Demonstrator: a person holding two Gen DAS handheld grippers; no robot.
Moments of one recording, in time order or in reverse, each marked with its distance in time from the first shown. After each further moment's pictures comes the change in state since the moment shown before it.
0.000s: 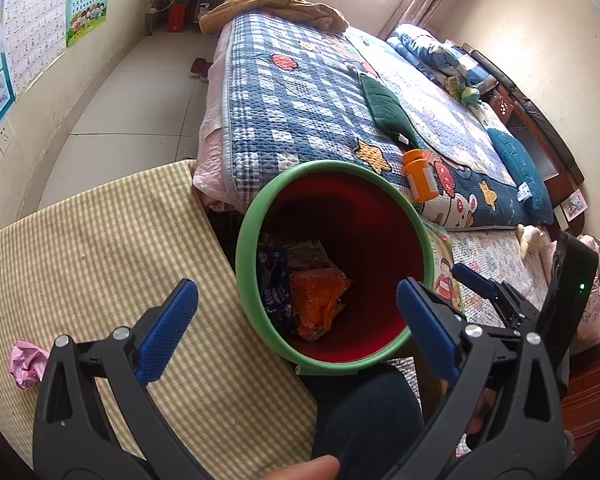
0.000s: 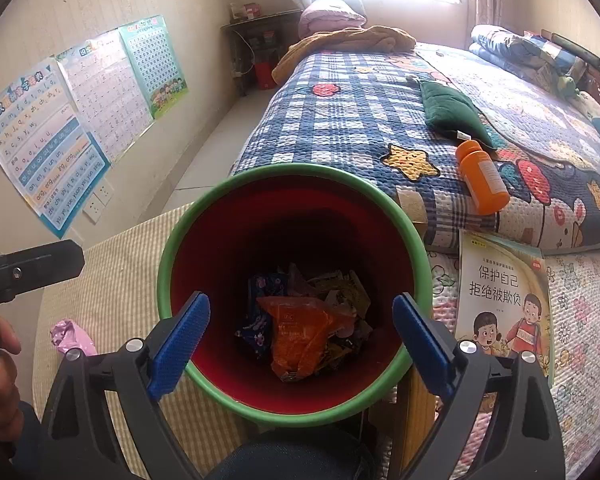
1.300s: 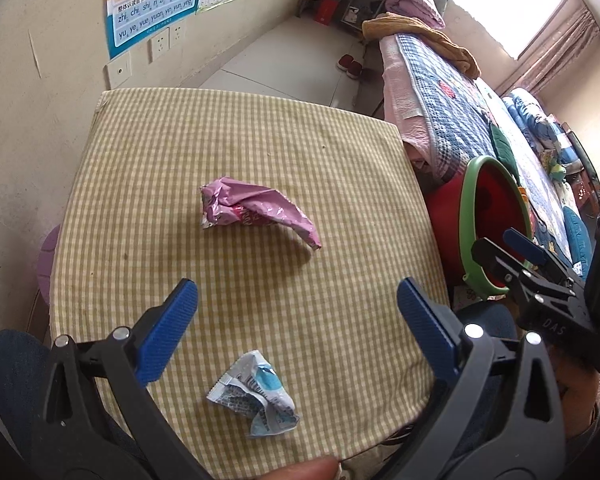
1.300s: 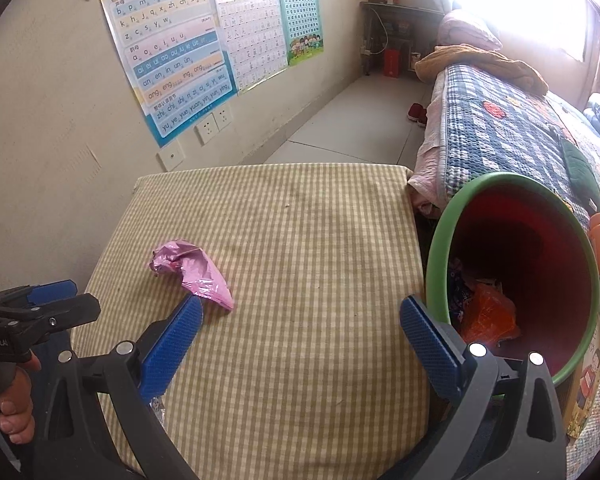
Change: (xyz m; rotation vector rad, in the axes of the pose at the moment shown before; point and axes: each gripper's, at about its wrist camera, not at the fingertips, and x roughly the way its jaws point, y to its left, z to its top) left arm -0.127 0.184 -0.161 -0.367 -0.030 0.247; right arm 0.006 0.213 -0.054 -0.340 0.091 0.228
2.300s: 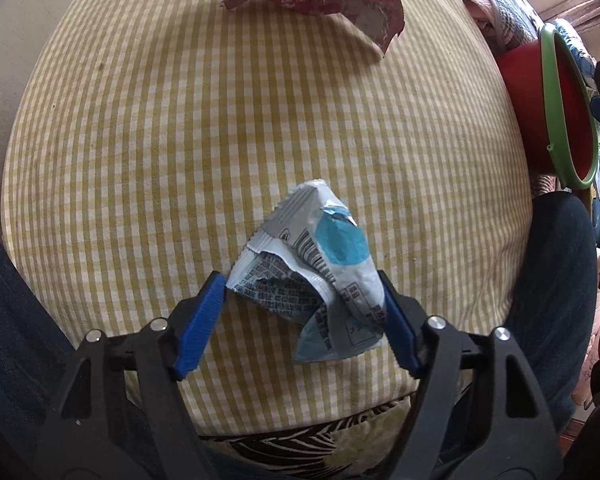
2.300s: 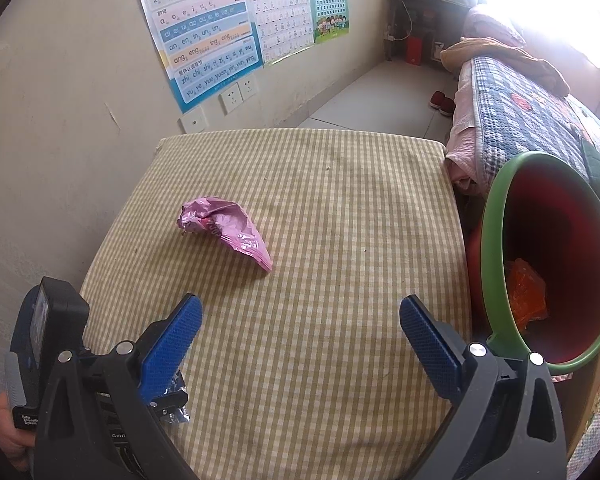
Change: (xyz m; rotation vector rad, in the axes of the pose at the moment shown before) left arm 0.088 0.029 -0.105 -0.004 0.389 0.087; right arm 0.015 0.038 -0.028 -0.056 0.065 0.028
